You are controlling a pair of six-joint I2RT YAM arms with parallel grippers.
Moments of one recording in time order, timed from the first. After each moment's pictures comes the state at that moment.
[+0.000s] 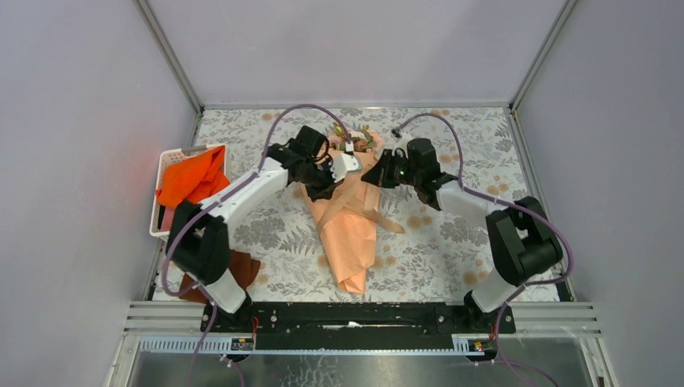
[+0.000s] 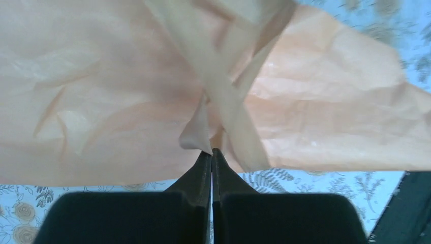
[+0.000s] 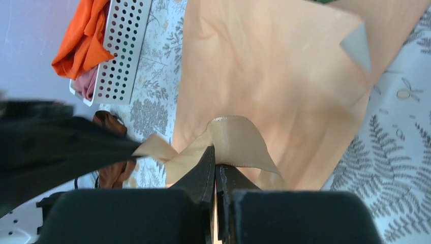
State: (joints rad) left arm -0.51 1.72 1.36 -0.76 0.42 0.66; right arm 0.45 1.60 0.89 0.24 -0.46 0.61
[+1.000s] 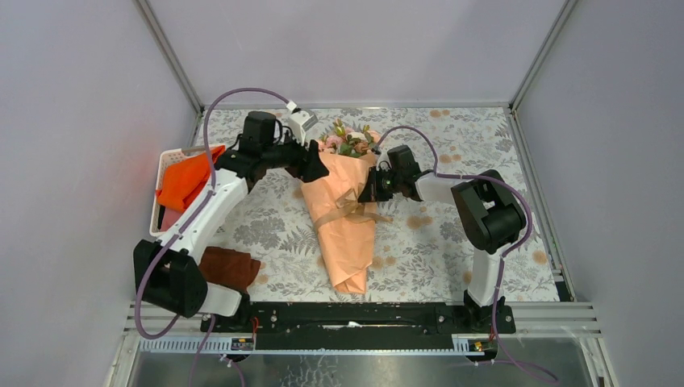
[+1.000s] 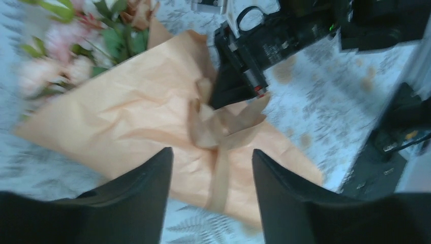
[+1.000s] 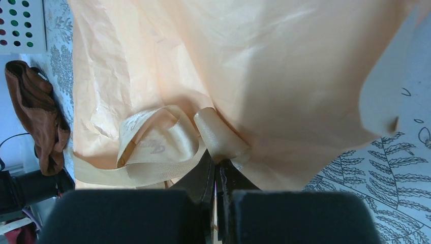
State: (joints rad) left arm -0.31 1.39 1.20 -0.39 0.65 0.03; right arm 0.47 1.93 1.07 0.07 -0.52 0.43
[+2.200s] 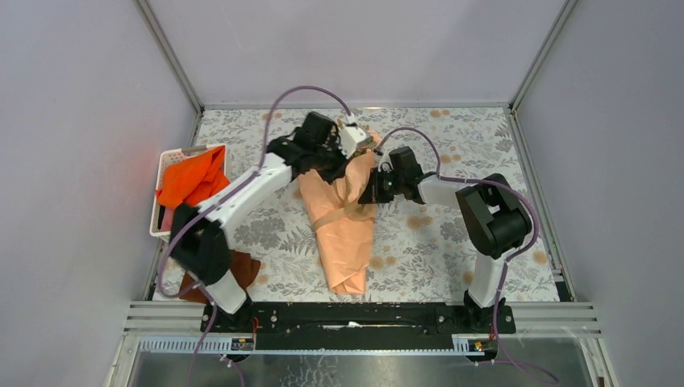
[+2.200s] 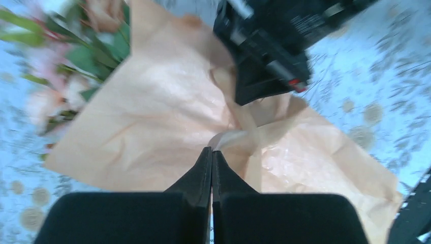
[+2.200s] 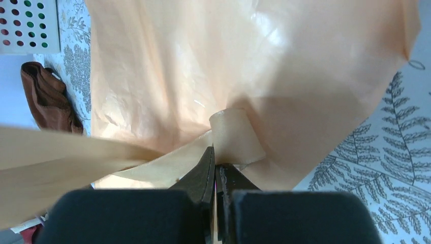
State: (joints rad) left arm -0.56 1.74 1.47 -0.63 0.29 0.33; right arm 0.48 1.87 1.01 0.07 -0.52 0.47
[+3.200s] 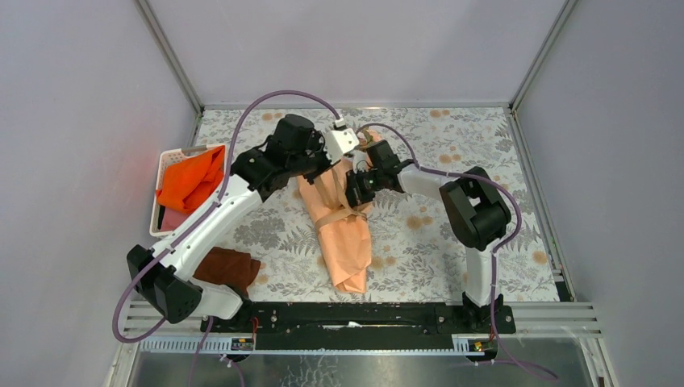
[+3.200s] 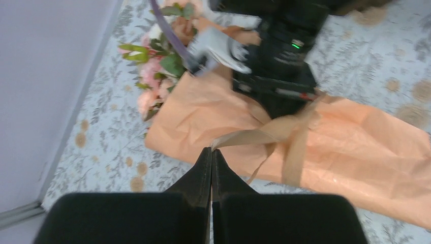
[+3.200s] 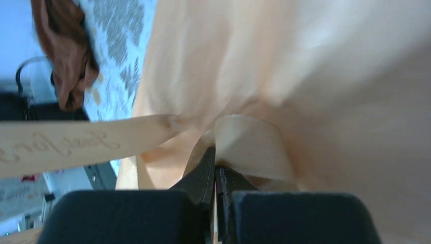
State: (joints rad) left arm -0.61 1.38 1.42 -0.67 0.15 0.53; right arm 0.55 2.01 1.28 -0.16 -0.68 0.27
